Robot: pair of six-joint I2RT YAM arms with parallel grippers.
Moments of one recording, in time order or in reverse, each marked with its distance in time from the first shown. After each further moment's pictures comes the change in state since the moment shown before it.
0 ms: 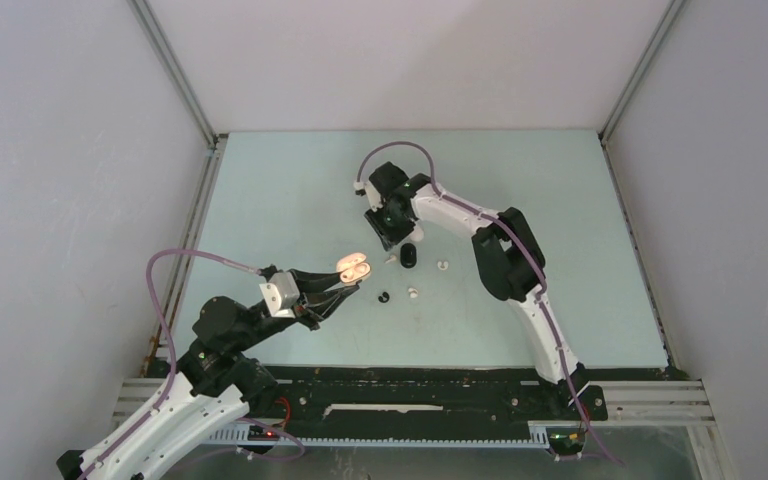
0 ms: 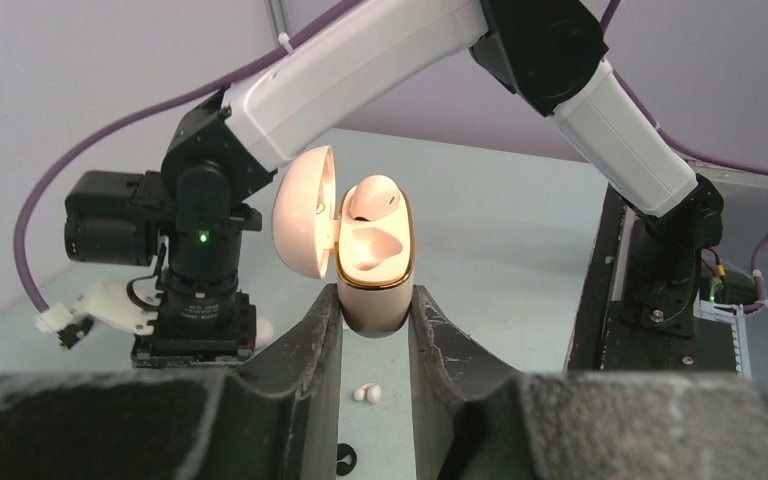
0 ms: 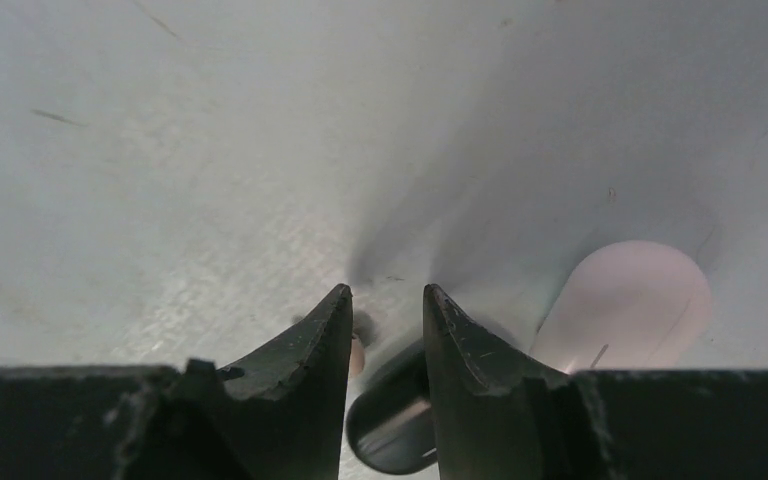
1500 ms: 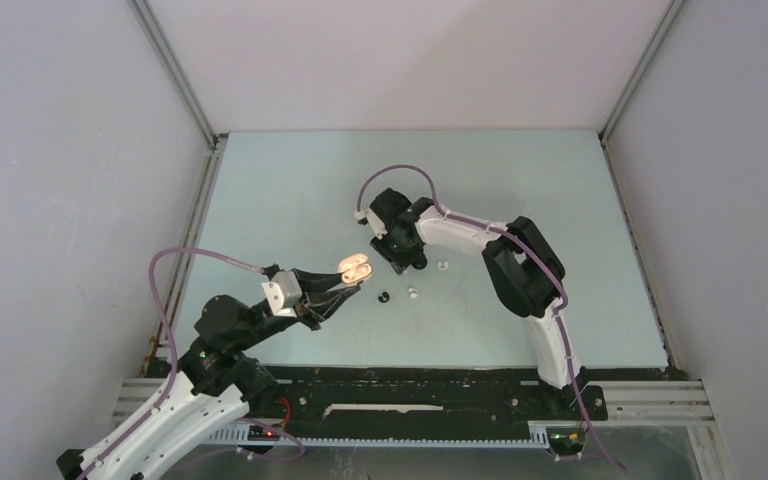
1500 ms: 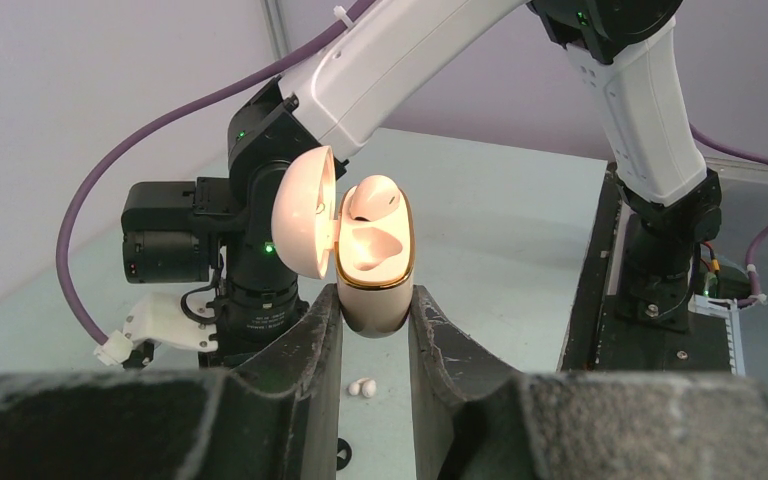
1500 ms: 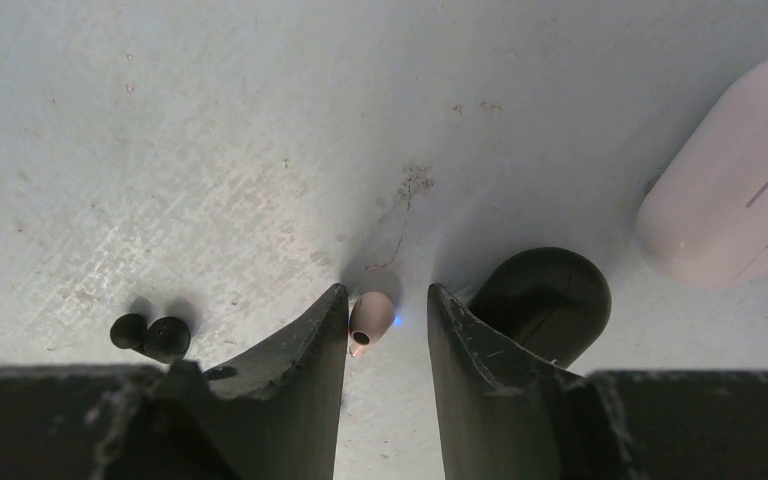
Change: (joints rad) left arm 0.000 0.010 0.000 -0.007 0.005 -0.006; right arm 0.081 -0.175 -0.329 0.068 0.108 -0.060
